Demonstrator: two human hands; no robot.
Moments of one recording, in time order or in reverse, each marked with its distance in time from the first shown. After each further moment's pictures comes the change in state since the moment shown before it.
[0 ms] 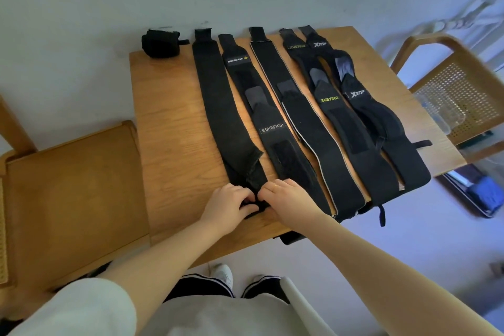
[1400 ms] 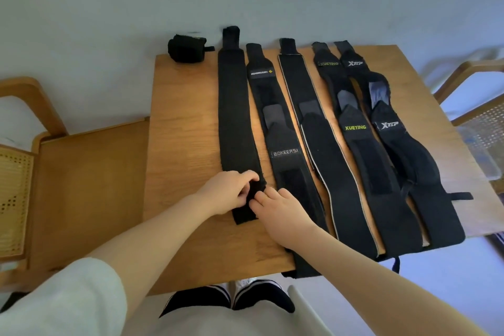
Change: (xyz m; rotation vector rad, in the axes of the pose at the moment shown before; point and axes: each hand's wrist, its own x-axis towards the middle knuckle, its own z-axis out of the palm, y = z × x) left_hand 0.069 -0.014 -0.045 0.094 -0.208 -0.053; right_hand 0.039 0.020 -0.019 -0.173 0.000 -0.195
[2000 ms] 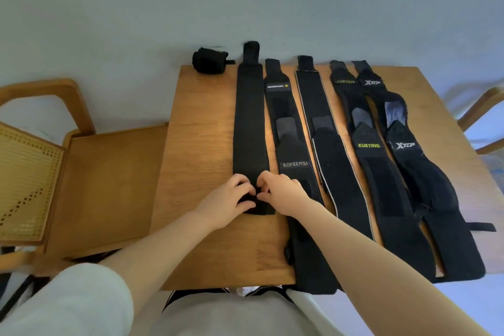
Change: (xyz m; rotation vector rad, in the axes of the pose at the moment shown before) left_hand -0.024 0.006 0.011 -0.080 0.211 -0.116; right_hand 0.050 0.035 -0.021 0.491 -0.144 0.259
